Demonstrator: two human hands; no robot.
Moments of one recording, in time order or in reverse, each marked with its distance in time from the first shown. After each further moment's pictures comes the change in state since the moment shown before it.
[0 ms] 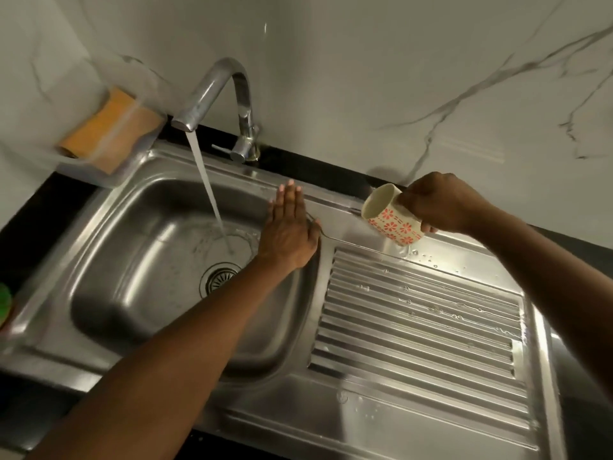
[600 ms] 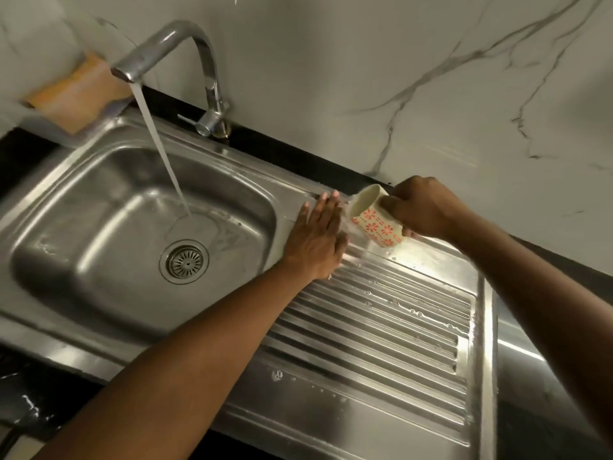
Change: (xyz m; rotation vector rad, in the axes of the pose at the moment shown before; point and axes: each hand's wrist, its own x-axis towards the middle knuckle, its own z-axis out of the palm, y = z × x) left_hand -0.013 0.131 0.042 0.038 -0.045 0.169; right_hand -0.020 0.059 -0.005 -0.056 -0.022 -0.089
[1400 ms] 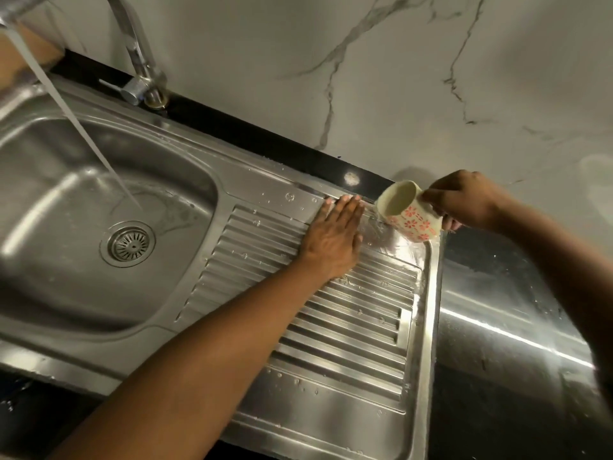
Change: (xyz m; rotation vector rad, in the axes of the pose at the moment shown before) left_hand 0.027 0.140 0.028 0.084 -0.069 0.092; right_hand -0.040 0.159 -0.042 0.022 -0.006 0.136
